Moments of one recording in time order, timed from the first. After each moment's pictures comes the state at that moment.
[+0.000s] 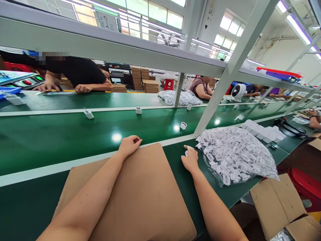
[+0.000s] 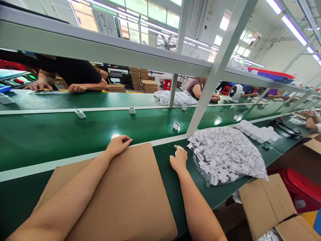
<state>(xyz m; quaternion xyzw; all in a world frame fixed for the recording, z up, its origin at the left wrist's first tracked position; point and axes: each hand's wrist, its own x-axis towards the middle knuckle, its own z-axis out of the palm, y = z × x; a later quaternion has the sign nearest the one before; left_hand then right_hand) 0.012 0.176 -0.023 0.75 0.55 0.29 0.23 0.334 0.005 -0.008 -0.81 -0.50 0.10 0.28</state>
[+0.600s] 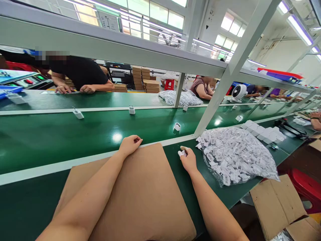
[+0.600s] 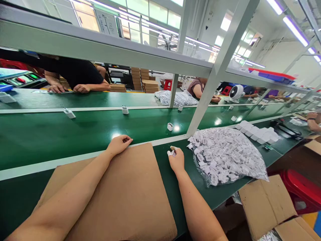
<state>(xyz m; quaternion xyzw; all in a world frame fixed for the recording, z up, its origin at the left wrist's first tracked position) 0.013 0.176 -0.023 0.75 0.55 0.28 0.23 0.331 0.010 -0.014 -0.71 -0.50 0.17 0.45</state>
